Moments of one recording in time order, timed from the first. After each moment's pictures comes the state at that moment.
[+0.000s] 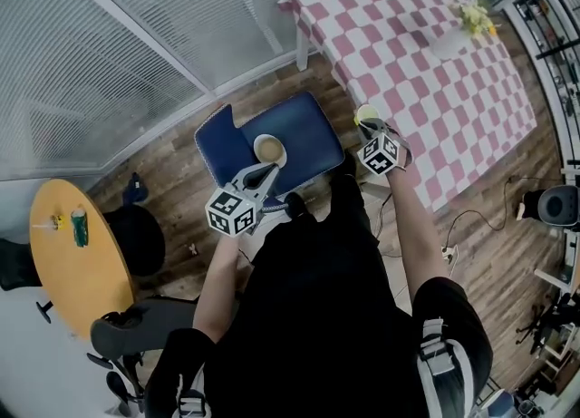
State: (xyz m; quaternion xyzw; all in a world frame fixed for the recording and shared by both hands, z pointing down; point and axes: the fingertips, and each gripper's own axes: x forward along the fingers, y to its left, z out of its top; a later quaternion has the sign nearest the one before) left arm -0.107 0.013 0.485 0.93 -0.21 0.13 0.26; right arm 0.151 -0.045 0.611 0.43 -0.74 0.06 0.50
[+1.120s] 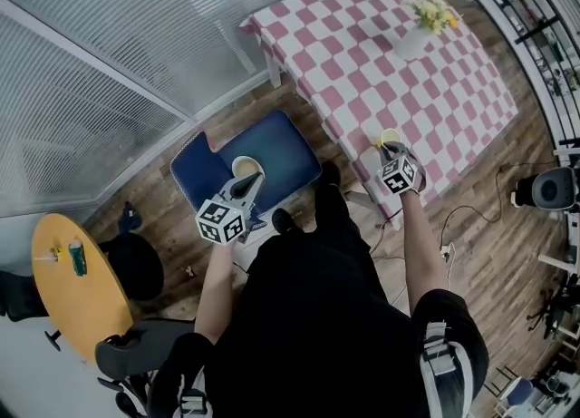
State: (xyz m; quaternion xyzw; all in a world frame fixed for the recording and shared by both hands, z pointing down) left arm -0.032 -0.003 0.477 0.93 -0.21 0.13 0.26; right arm 0.333 0.044 0.605 0.53 -0.67 0.13 0.51
